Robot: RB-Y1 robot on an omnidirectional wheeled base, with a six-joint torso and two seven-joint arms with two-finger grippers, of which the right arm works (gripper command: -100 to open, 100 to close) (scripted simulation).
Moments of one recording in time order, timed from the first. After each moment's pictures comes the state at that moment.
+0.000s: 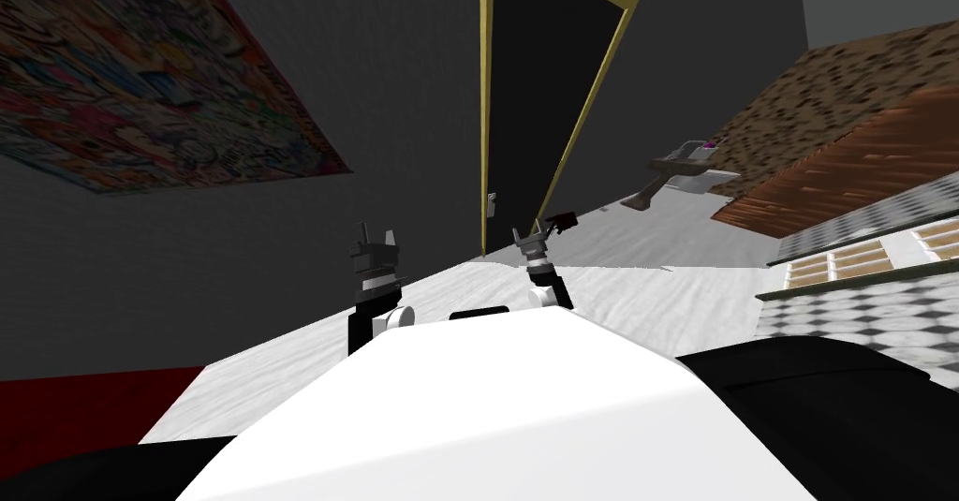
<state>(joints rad) 0.38 -0.25 0.20 -1.98 -0.30 -0.50 -0.45</state>
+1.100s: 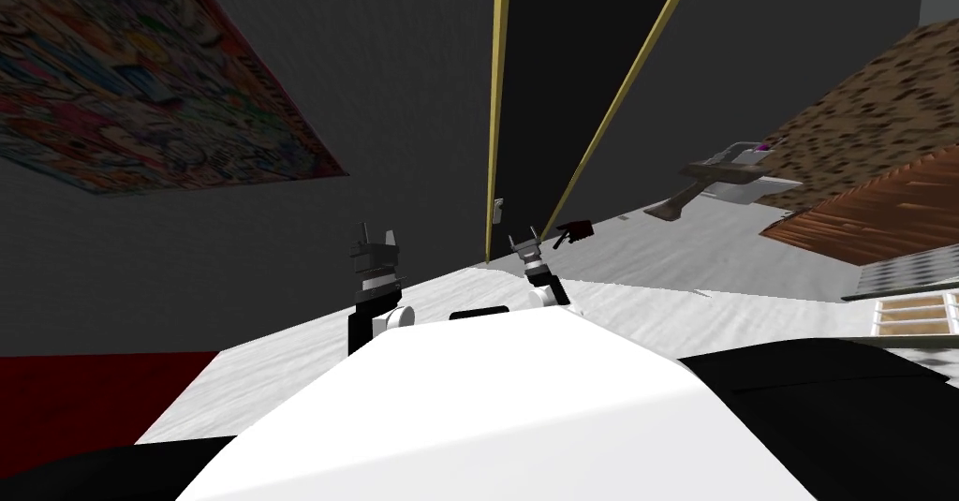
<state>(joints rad) 0.31 -0.36 0.28 -1.83 -0.51 -0.51 -0.66</state>
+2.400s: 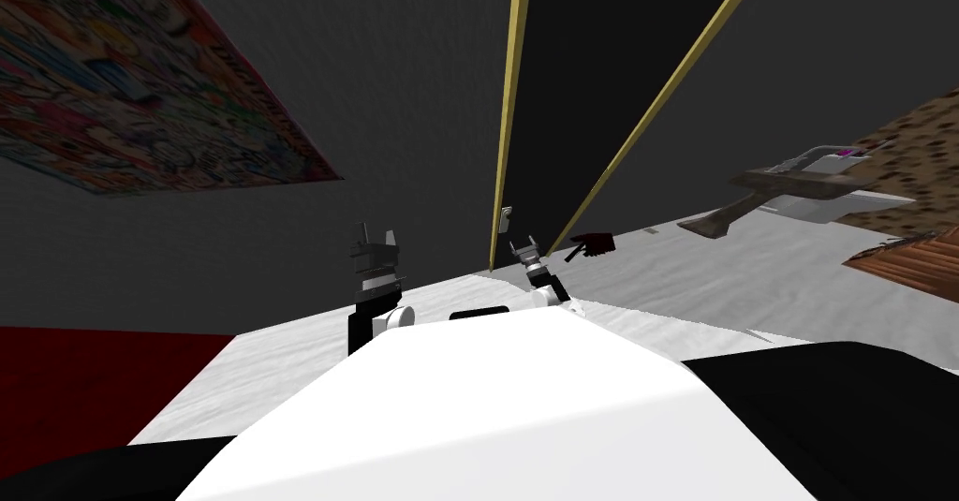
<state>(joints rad) 0.24 -0.49 0.37 -1.66 -0.75 -0.52 -0.90</state>
